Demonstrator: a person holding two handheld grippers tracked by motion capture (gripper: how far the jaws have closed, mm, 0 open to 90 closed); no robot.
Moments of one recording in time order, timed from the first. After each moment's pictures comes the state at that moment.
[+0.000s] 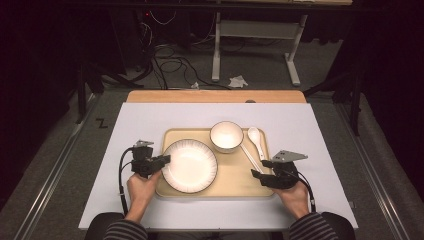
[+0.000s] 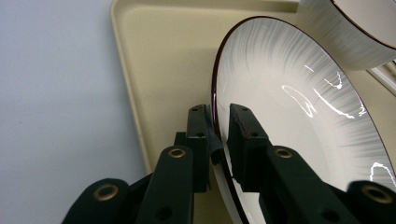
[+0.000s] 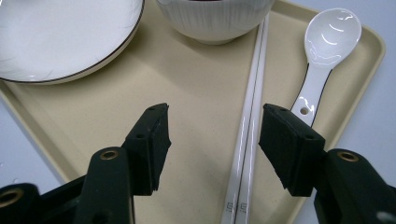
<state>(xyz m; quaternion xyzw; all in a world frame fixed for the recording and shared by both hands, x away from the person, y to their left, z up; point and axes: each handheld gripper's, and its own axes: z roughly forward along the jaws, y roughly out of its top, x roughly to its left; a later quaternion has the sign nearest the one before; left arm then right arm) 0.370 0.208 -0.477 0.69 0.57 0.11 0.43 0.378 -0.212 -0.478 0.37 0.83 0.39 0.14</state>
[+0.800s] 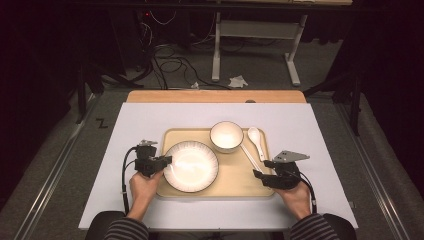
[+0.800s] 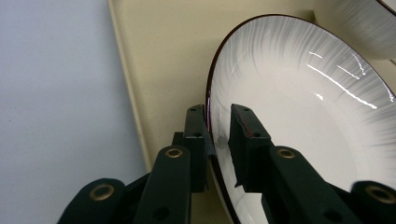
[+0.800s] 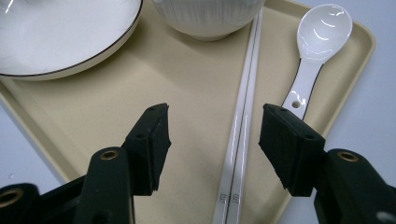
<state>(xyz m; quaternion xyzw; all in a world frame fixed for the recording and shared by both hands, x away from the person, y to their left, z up) 0.391 0.210 -0.495 0.69 0.60 0.10 0.39 0.379 -0.216 -0.479 0.38 0.83 0.39 0.14</state>
